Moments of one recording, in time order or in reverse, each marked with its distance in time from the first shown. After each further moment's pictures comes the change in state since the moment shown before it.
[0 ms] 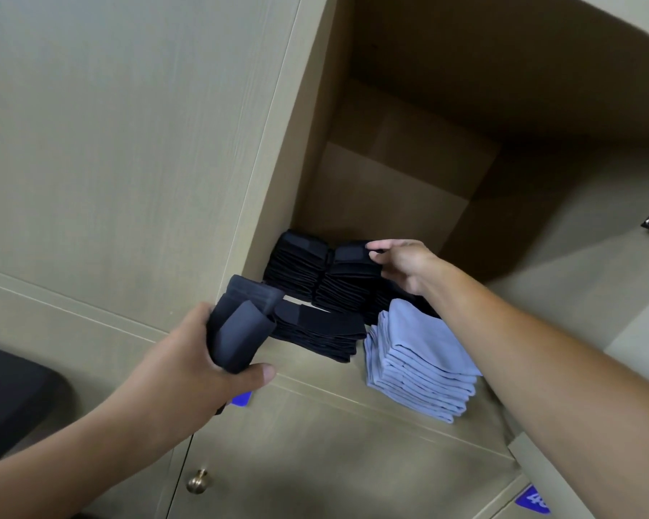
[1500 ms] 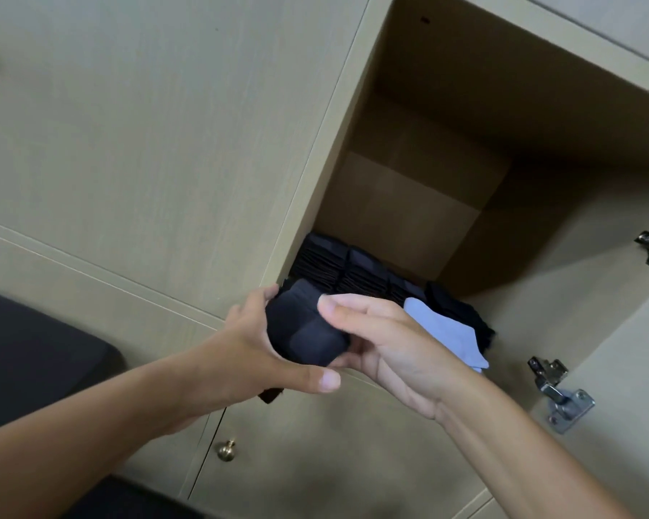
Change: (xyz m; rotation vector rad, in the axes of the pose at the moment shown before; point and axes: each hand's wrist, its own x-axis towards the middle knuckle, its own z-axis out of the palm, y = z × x) left_hand -0.020 0.014 -0.018 -0.137 -0.342 0.053; right_hand -0.239 0.000 0.057 0.056 -0.618 -0.147
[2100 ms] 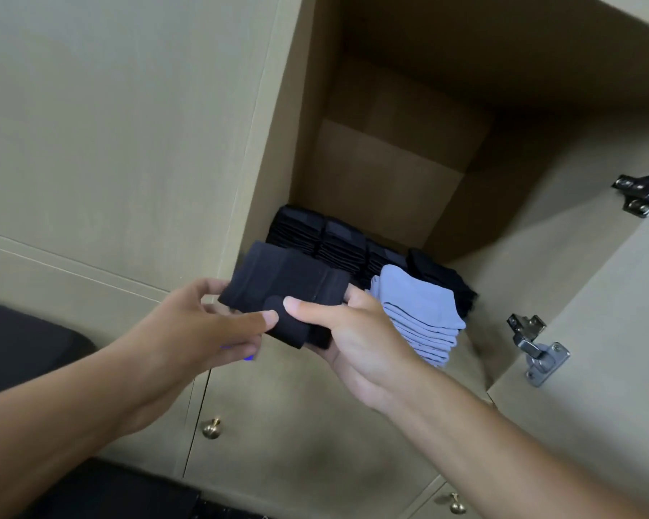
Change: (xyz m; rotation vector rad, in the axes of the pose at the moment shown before) left_hand -0.008 0.009 0.017 -0.313 0.251 -0.192; right_hand 0.000 0.040 0.003 0.306 0.308 0.009
